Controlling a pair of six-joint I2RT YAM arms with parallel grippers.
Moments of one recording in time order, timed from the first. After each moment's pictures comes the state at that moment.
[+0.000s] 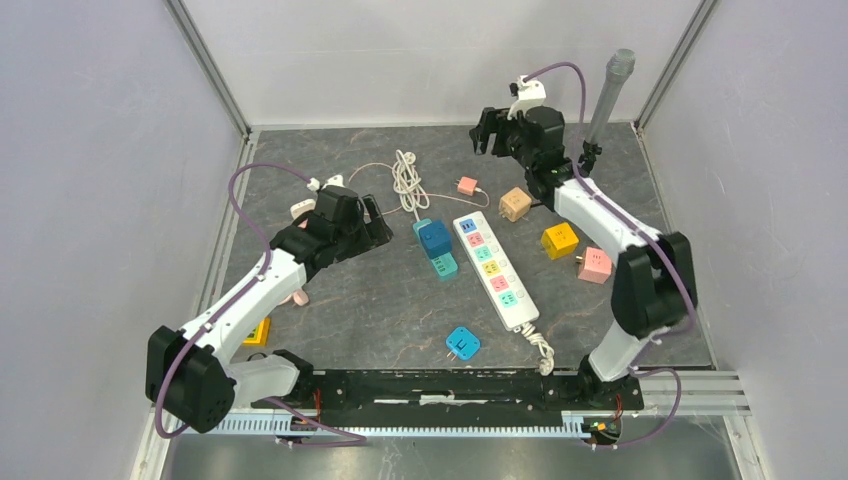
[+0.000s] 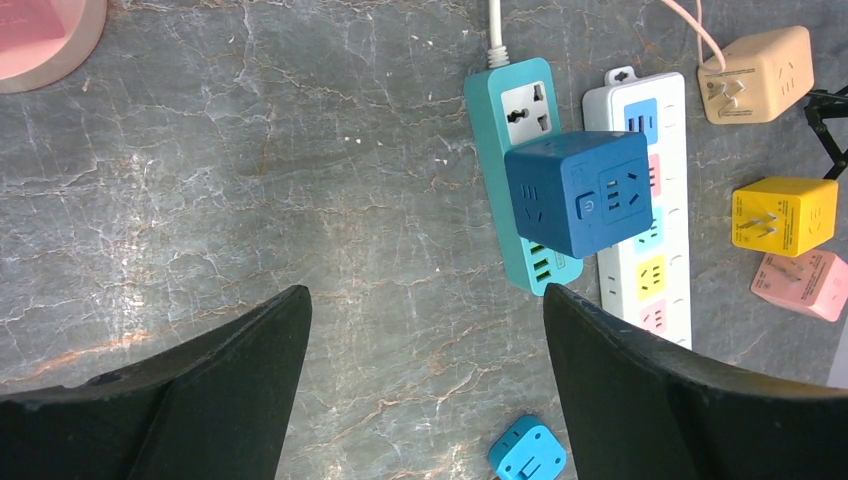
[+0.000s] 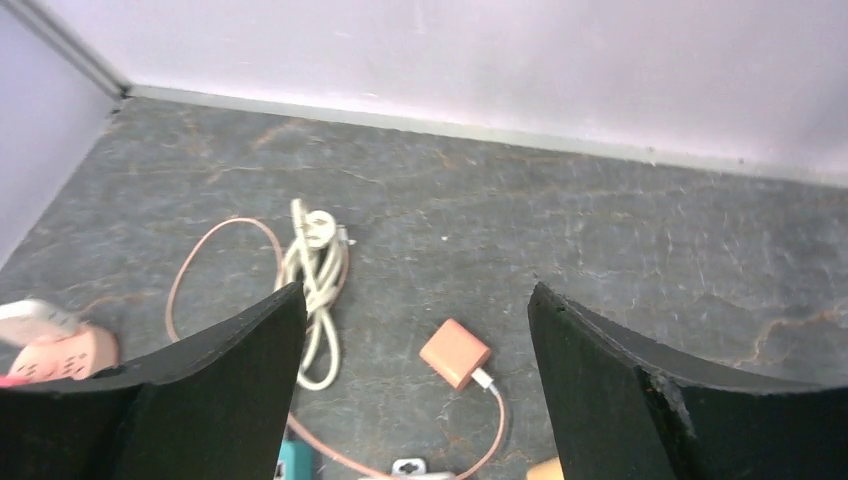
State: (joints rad) left arm -0.48 1.19 0.93 -0.53 -0.12 -0.75; right arm 0.35 1.75 1.36 0.15 -0.02 0.21
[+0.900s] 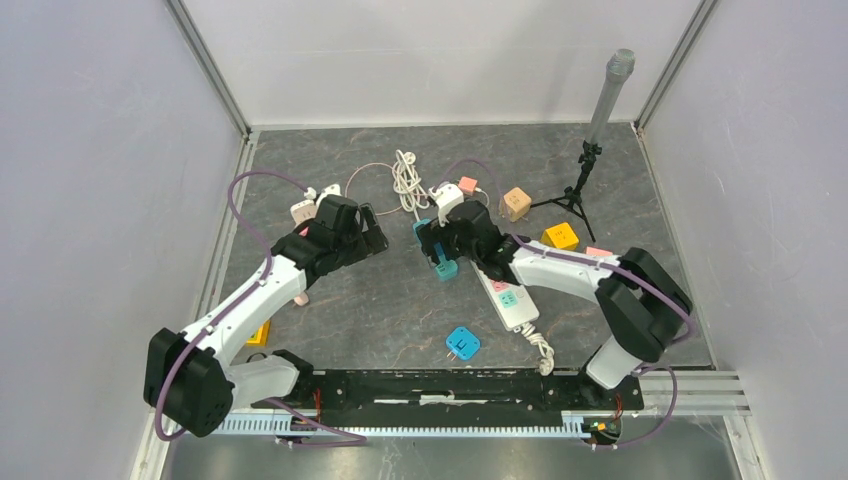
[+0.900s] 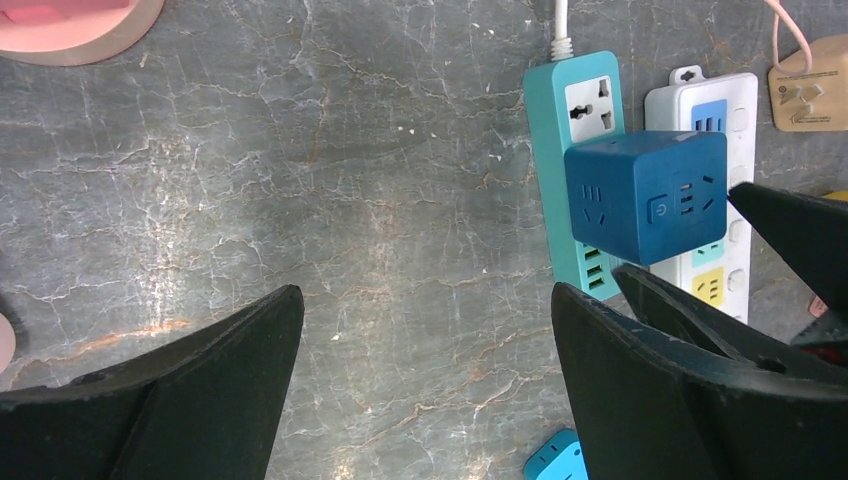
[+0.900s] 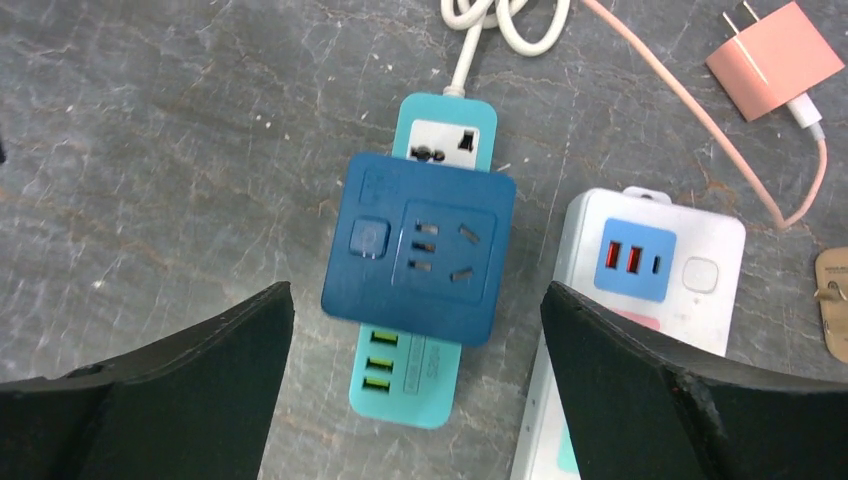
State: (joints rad) left arm -0.48 1.17 0.86 -0.52 -0.18 -0.75; right arm 0.80 1.59 0.91 0.12 0.12 0.12
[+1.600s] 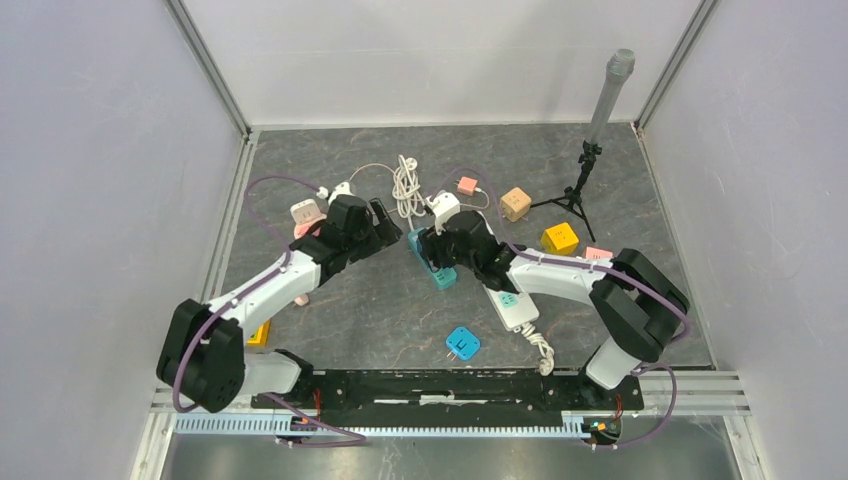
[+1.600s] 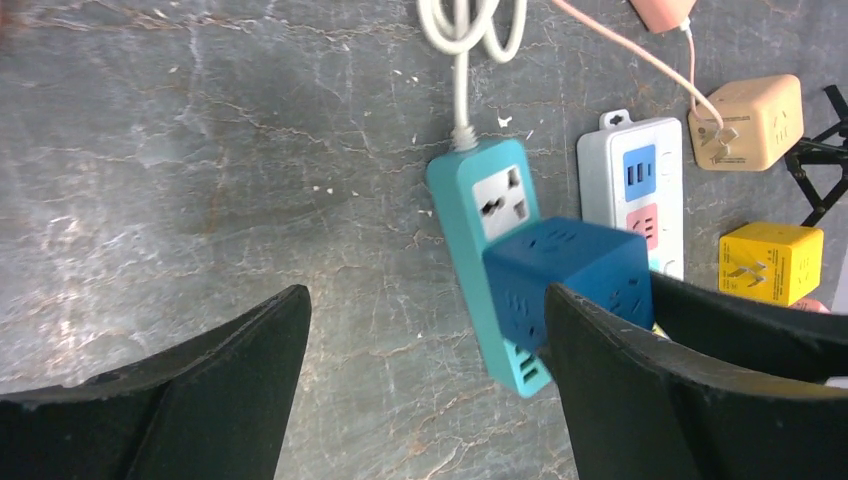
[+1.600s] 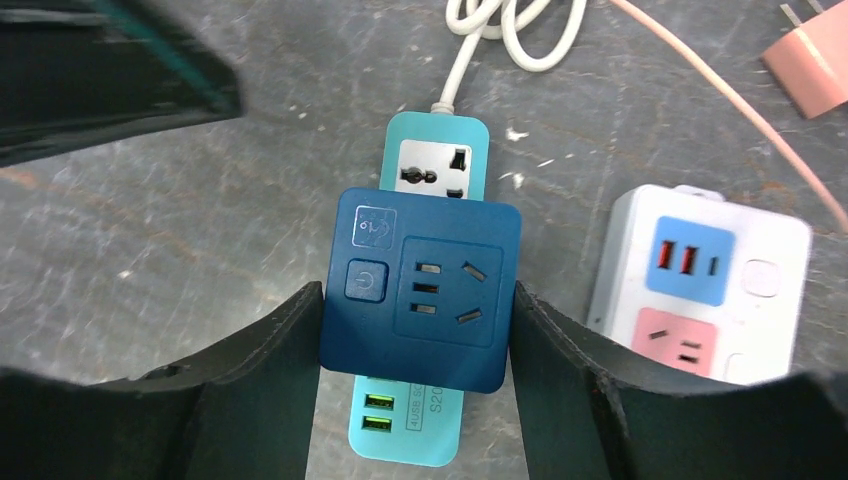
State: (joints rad) left arm -0.48 1.28 0.79 -0.24 -0.13 -0.81; right arm 0.84 1.65 0.90 0.20 0.15 0.14
